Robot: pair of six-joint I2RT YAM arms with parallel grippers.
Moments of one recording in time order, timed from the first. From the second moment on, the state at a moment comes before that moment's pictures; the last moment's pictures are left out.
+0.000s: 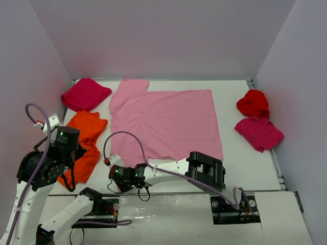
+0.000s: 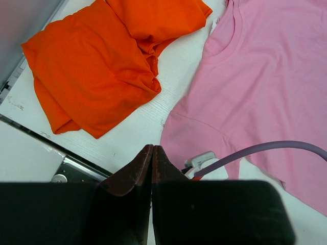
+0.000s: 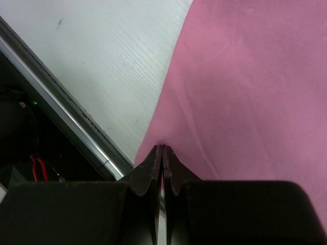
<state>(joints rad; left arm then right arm) -0.40 0.79 1.34 -1.45 -0.55 -0.83 1.41 2.10 1.43 -0.25 0.15 0.62</state>
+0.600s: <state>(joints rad) -0.40 0.78 1.35 -1.45 -0.59 -0.83 1.39 2.33 1.76 -0.22 0.02 0.54</state>
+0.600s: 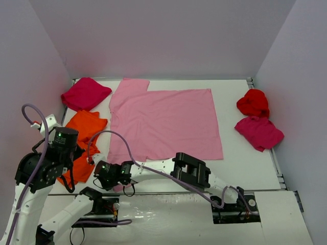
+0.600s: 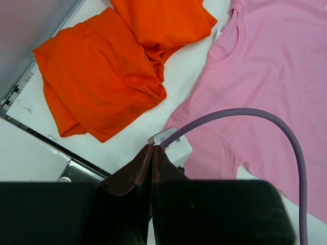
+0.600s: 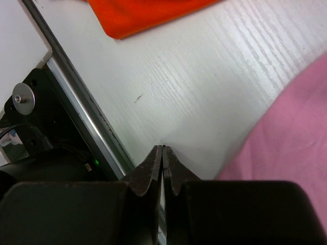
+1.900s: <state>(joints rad) -0.40 0.75 1.36 -1.45 -0.60 -0.83 1.34 2.06 1.38 -0.26 0.14 0.56</state>
